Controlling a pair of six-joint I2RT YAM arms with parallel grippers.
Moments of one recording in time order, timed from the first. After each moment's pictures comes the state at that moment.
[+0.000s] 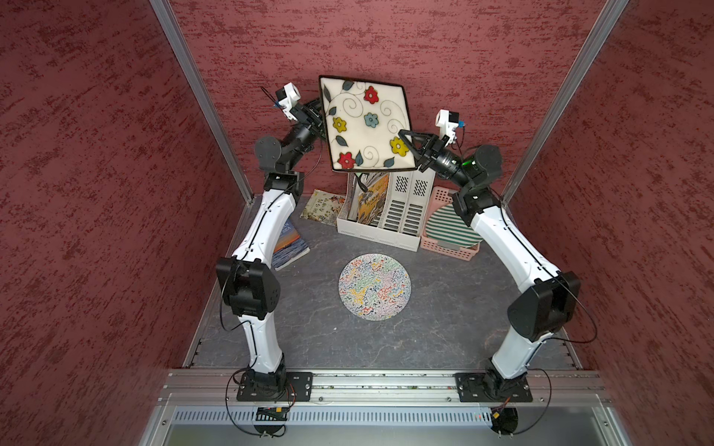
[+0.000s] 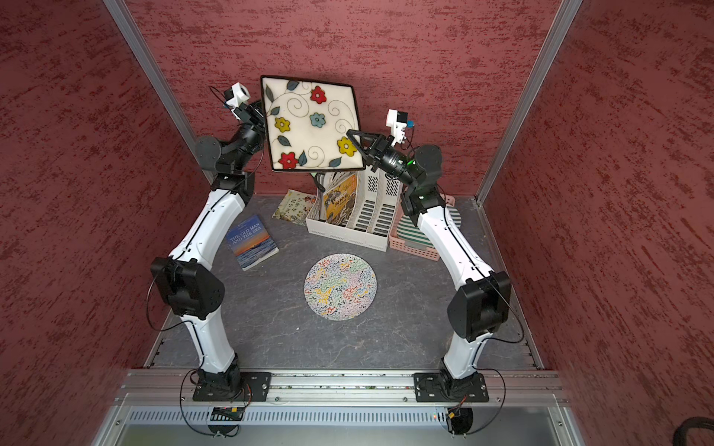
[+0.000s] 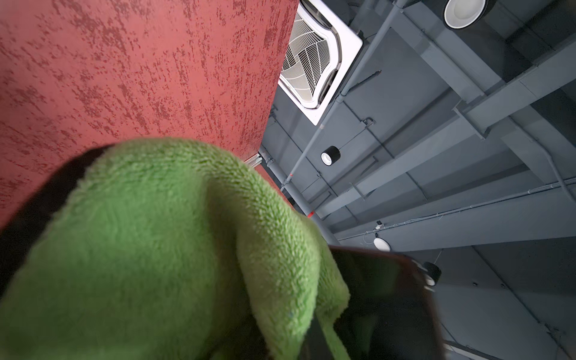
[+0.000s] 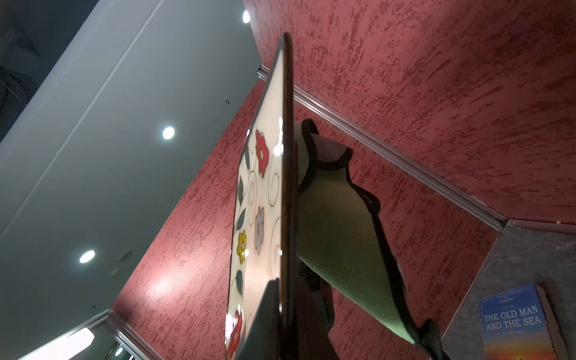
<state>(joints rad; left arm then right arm) -0.18 1.93 2.03 0.76 0.61 -1.76 0.35 1.79 1.83 0.52 -0.73 1.44</state>
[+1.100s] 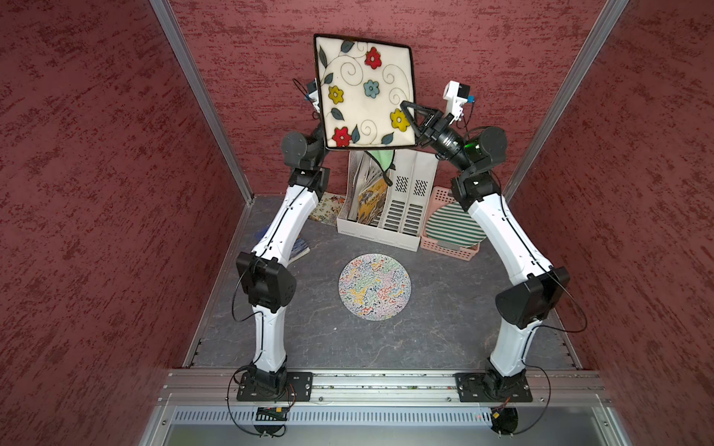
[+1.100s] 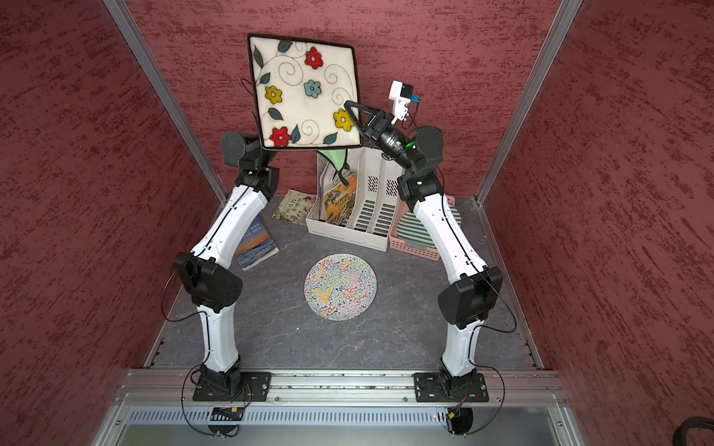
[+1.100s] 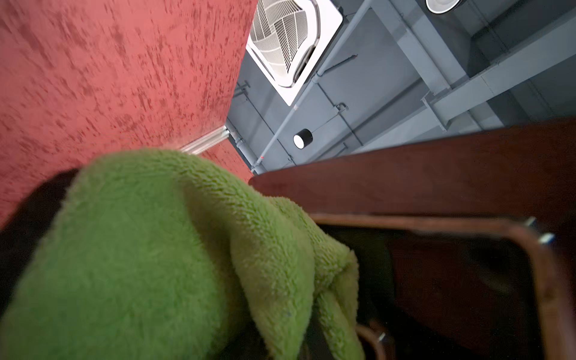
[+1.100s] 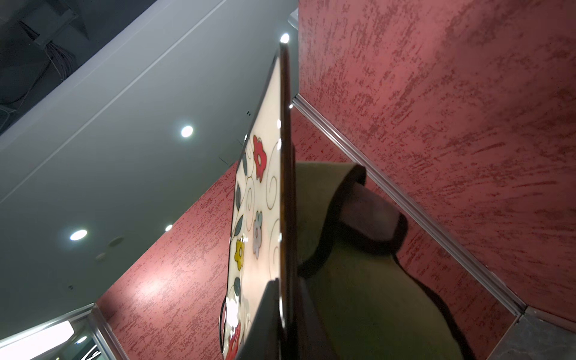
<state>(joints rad) -0.36 2.04 2.21 0.76 0.57 -1.80 0.32 1.89 2.15 0.43 -0.63 1.34</state>
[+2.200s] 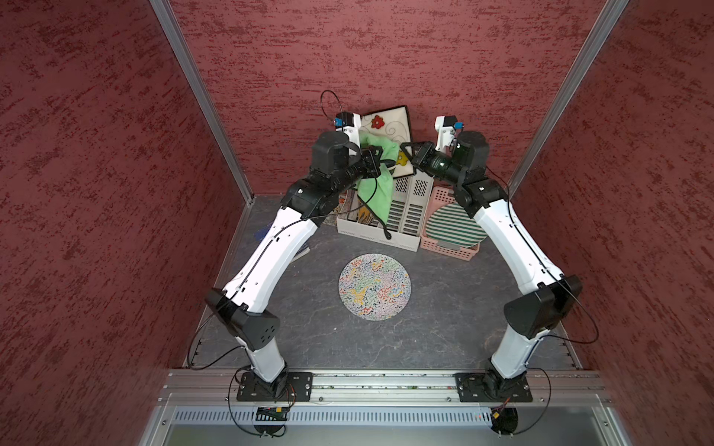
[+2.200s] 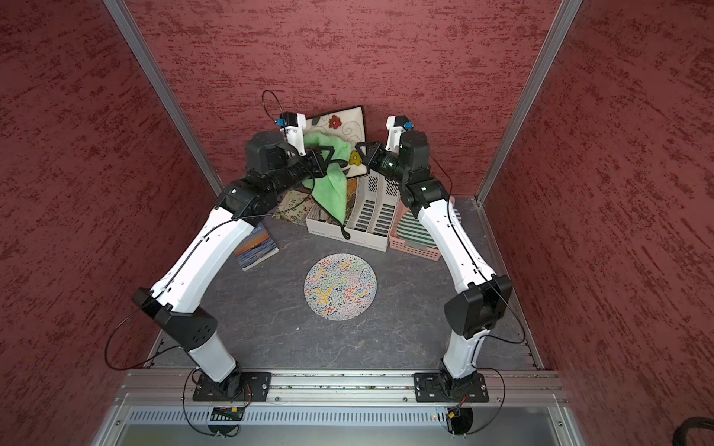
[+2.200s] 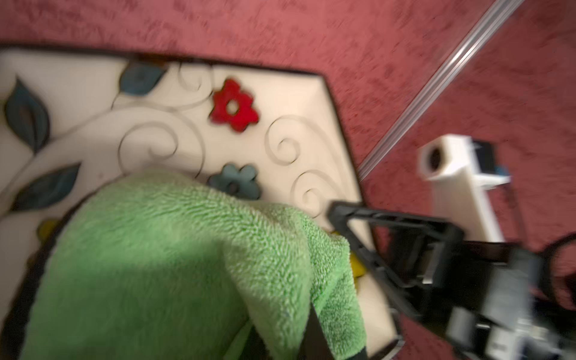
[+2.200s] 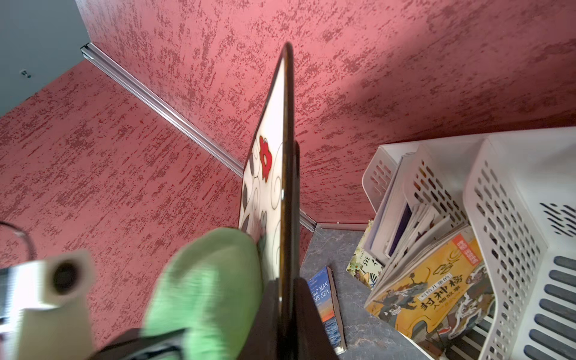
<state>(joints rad) -0.54 1.77 2.08 -0.56 -0.02 -0.48 0.33 1.79 2.00 -0.22 -0.38 0.81</state>
